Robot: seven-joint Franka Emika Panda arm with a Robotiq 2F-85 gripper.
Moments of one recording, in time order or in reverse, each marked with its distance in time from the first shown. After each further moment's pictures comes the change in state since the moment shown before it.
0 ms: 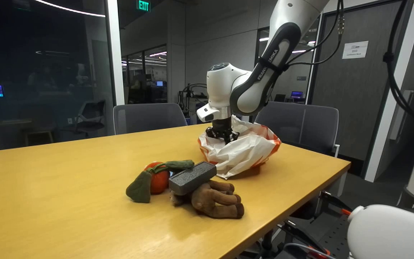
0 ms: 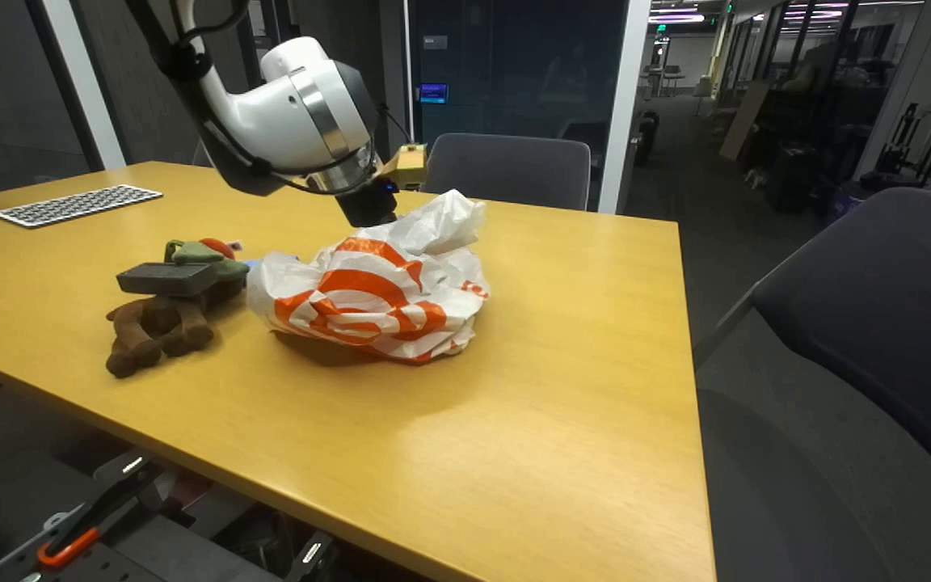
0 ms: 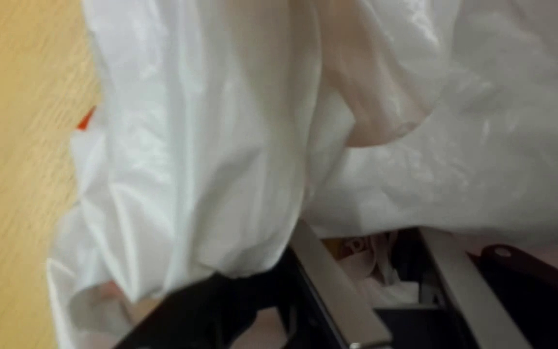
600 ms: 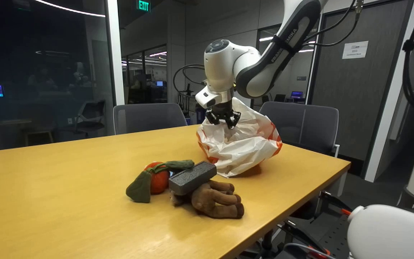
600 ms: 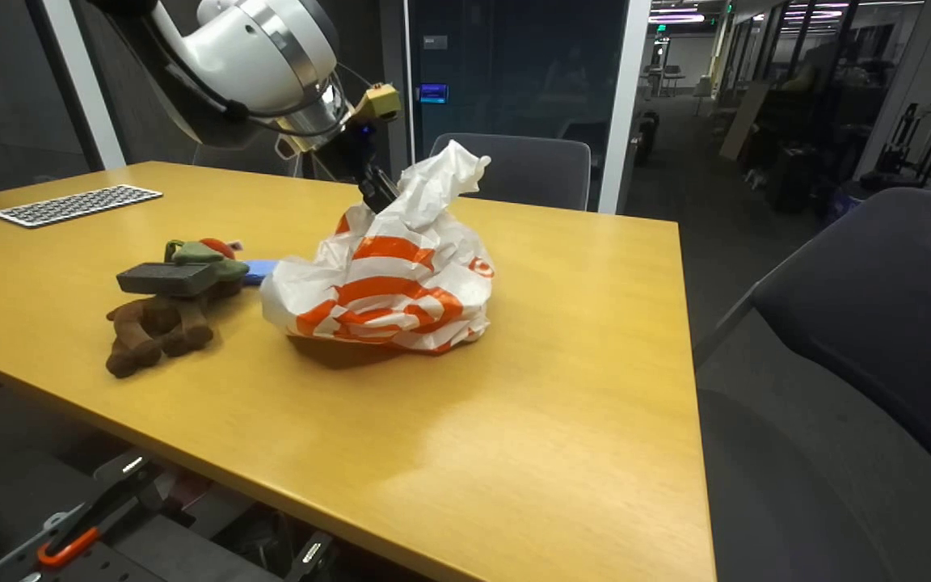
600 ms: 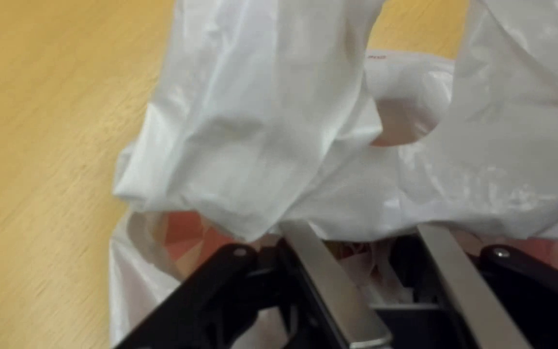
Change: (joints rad) arm 0.056 -0.177 0.005 -0.052 -0.197 -0.119 0.029
